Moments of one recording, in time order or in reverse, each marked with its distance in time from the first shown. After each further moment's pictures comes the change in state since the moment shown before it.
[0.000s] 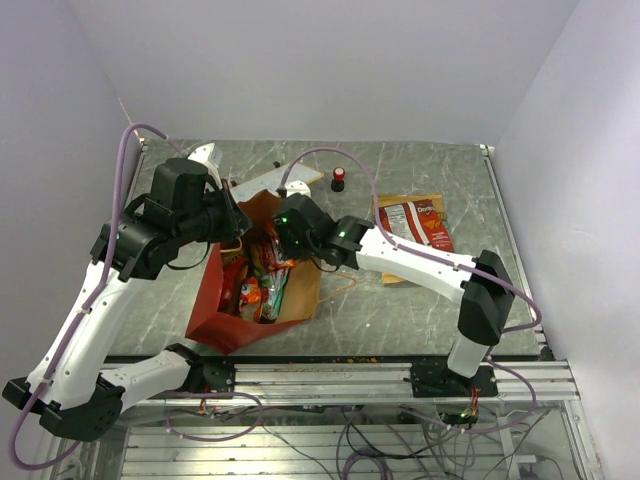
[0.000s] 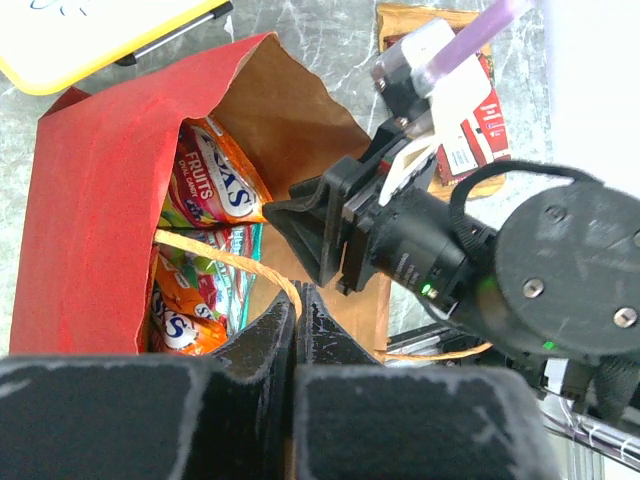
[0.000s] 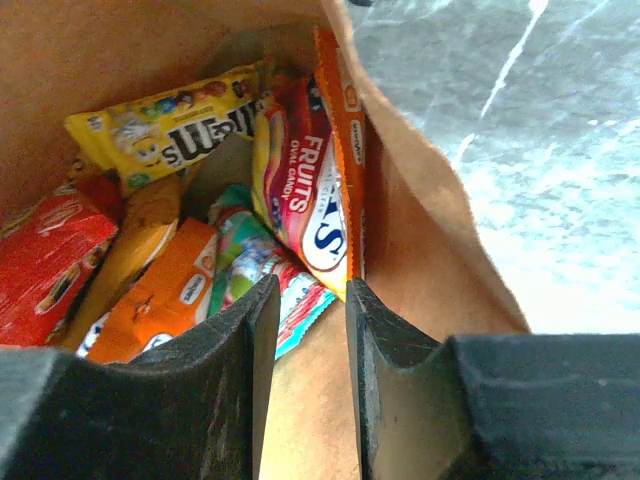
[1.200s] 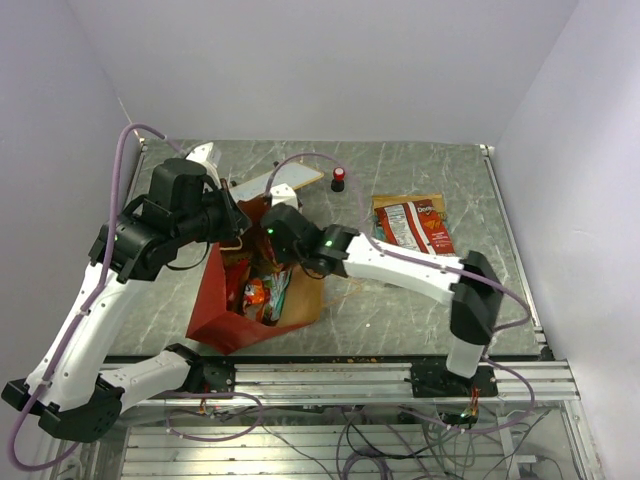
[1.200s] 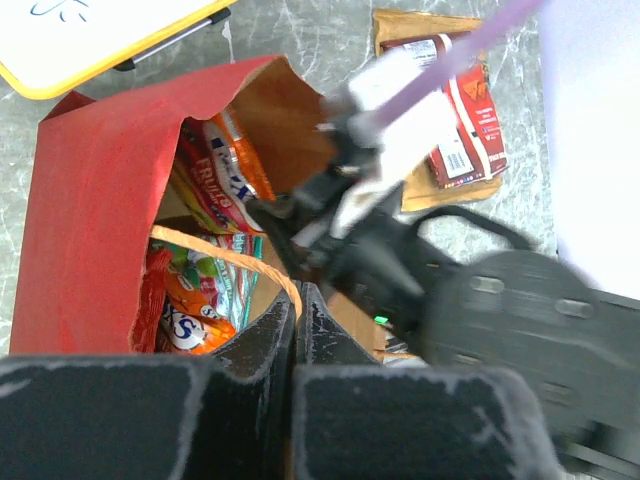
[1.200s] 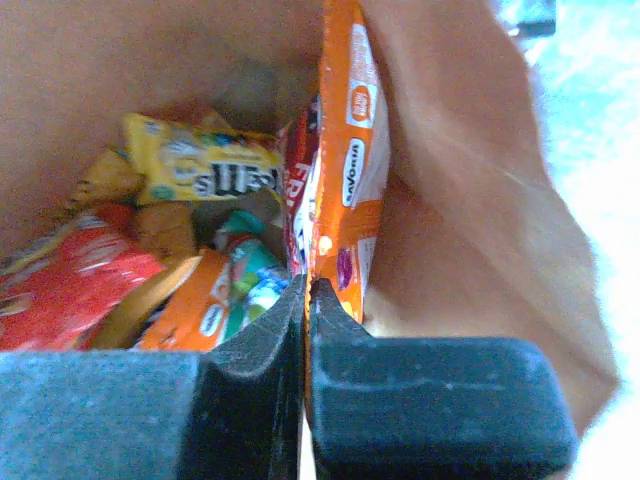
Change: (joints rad) left arm 0.000 -0.004 0.000 0.008 -0.002 -0.002; right arm 0.074 0.098 0.034 0.061 0.174 -0.064
